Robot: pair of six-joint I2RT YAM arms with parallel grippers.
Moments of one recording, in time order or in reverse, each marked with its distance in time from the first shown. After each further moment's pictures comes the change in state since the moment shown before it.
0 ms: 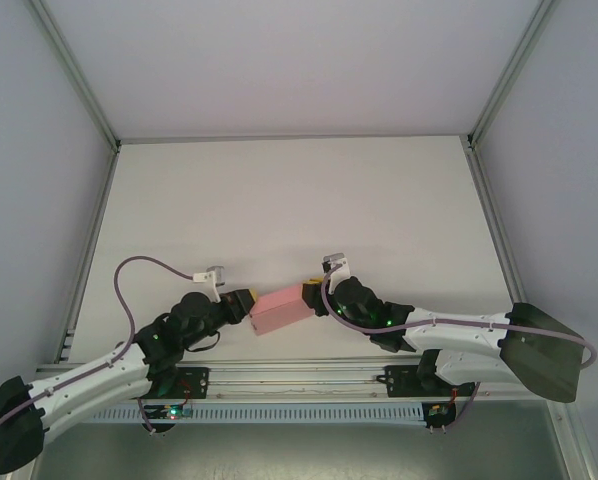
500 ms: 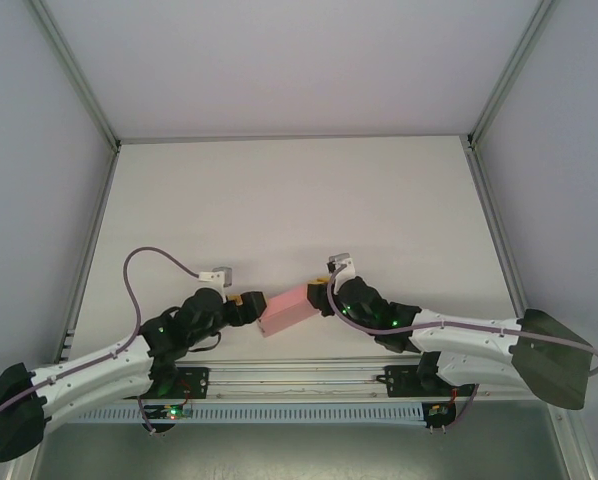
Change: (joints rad) left arm -0.037 0.114 0.114 -0.181 -0.060 0.094; right arm -0.013 -0.079 -0.001 -0.099 0.016 -0.023
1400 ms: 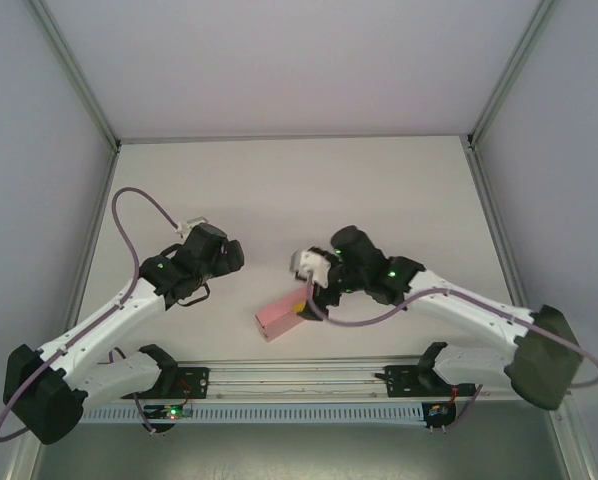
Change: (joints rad) left arm 0.303 0.302 0.575 -0.615 -0.191 0.138; right arm -0.186 0.131 0.477 -0.633 -0.717 -1.130
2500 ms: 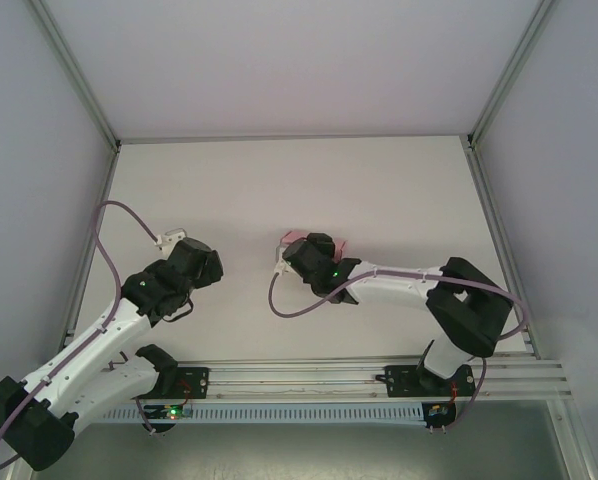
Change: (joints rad) left arm 0.035 -0.174 -0.093 -0.095 -0.146 0.029; right arm 0.110 0.397 0.048 0.259 1.096 -0.252
